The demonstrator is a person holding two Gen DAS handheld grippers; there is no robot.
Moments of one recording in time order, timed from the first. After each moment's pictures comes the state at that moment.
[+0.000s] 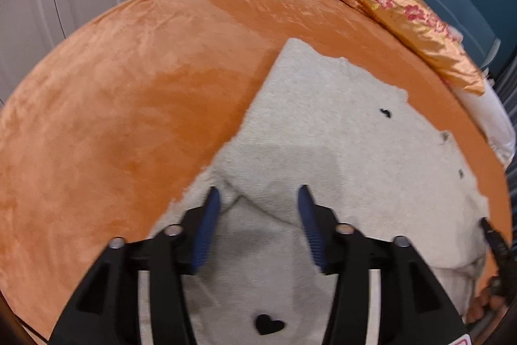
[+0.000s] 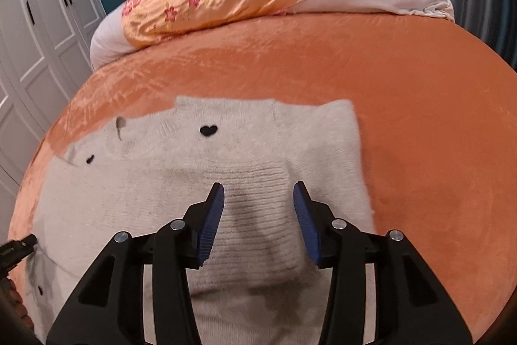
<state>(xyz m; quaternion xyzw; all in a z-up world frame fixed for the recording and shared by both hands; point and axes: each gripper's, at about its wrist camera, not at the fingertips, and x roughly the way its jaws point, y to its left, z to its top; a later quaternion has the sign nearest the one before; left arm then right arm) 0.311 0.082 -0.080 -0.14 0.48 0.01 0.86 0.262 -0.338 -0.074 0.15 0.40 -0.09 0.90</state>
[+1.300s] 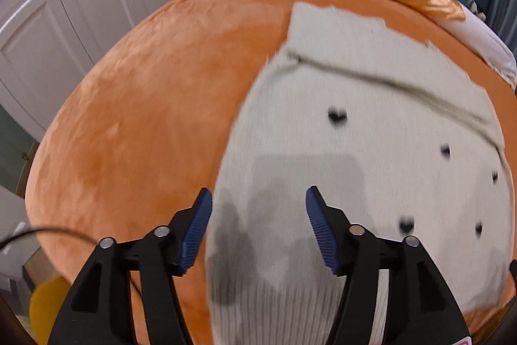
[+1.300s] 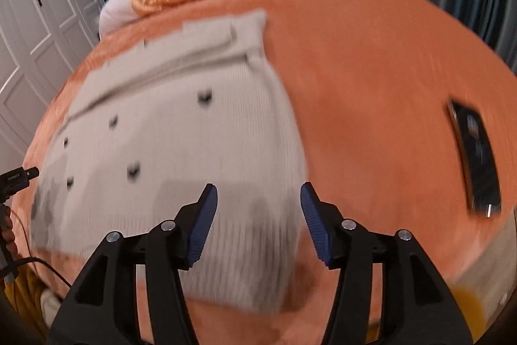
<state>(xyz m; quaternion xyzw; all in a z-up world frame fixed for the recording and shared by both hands) 0.138 0.110 -0.059 -0.01 0.51 0.01 0.86 -0.054 -0.299 -0.060 0.17 0.46 -0.12 0.87</state>
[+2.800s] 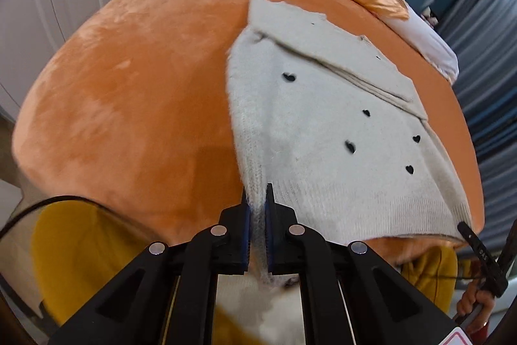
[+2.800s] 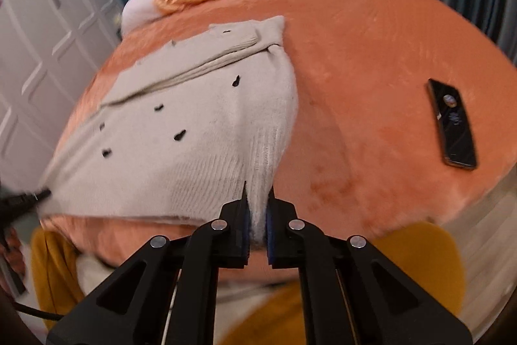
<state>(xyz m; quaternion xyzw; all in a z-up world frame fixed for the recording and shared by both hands) 0.014 0.164 0.007 -0.10 0.55 -0.12 0.82 -0.132 -0.256 0.016 0.15 0.47 -0.07 0.87</state>
